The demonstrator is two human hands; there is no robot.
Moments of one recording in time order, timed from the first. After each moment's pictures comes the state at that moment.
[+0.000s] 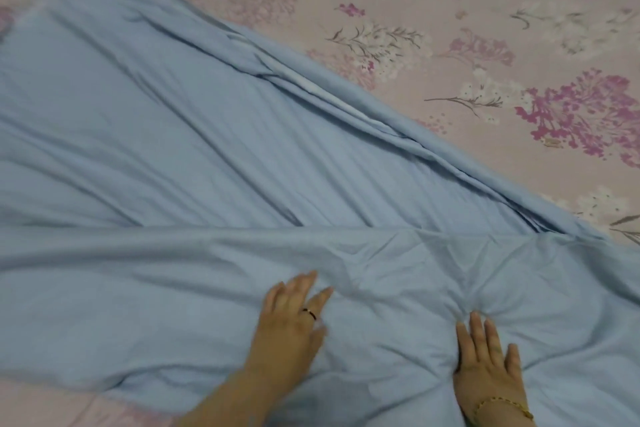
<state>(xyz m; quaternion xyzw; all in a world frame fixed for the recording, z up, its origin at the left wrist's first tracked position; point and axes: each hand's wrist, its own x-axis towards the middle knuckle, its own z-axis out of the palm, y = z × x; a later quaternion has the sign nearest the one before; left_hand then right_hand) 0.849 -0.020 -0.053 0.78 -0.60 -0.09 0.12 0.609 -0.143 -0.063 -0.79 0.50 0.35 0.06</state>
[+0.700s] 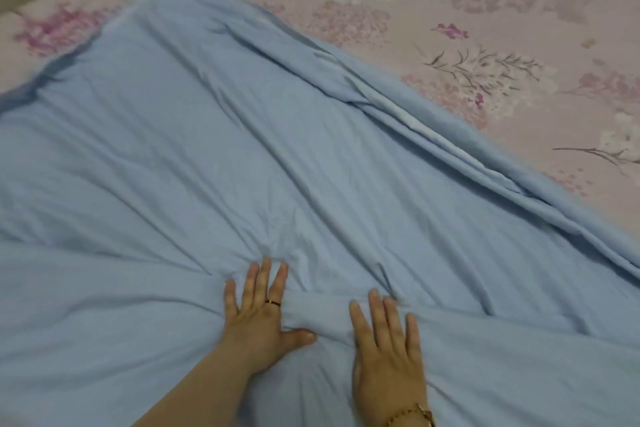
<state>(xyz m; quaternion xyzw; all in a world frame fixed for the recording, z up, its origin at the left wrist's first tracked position) 1.031 -0.013 -0.096 0.89 -0.41 -0.22 -0.02 0.857 -0.097 -0.113 -0.93 0.32 -0.17 0.05</state>
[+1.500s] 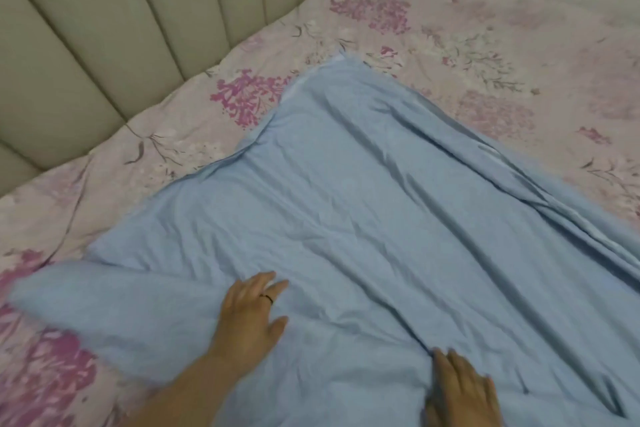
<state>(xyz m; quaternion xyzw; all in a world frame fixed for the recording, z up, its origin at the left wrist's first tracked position) 1.302 0.181 0.001 0.88 -0.45 -0.10 0.11 1.054 0.017 -0.059 -0.91 0.39 -0.13 0.06</state>
